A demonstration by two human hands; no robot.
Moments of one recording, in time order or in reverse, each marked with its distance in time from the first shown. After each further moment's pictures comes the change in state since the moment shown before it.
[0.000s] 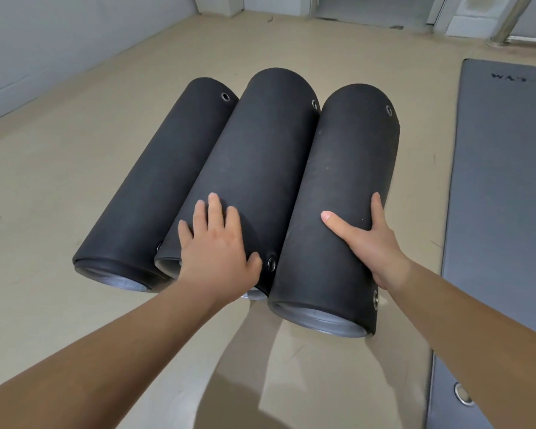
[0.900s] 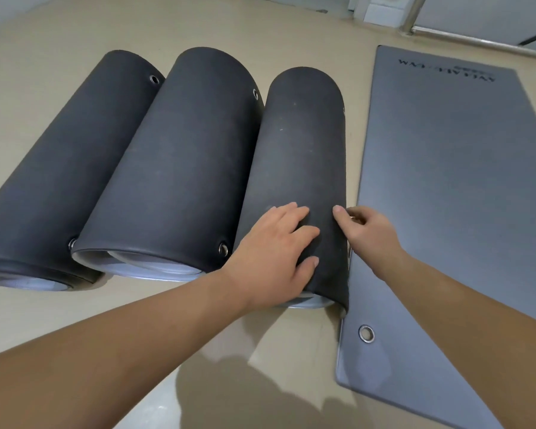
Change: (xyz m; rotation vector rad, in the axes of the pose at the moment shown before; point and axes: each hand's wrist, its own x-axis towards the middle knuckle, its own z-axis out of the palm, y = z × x) left_hand -0.031 0.166 0.015 -0.415 0.108 0.787; right_hand -0.029 0.045 -0.135 -0.284 0.269 -0.149
